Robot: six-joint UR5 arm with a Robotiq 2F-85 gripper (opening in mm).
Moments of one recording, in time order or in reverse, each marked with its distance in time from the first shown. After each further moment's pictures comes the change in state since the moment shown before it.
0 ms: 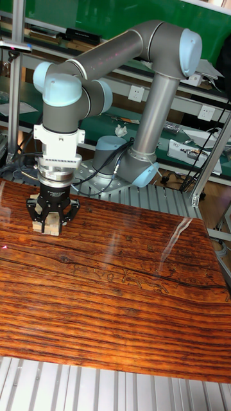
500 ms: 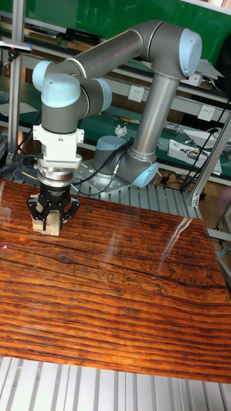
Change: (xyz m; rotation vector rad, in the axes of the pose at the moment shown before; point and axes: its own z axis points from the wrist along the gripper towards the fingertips) arm 0.010 0.001 0.000 -0.009 0.032 -0.024
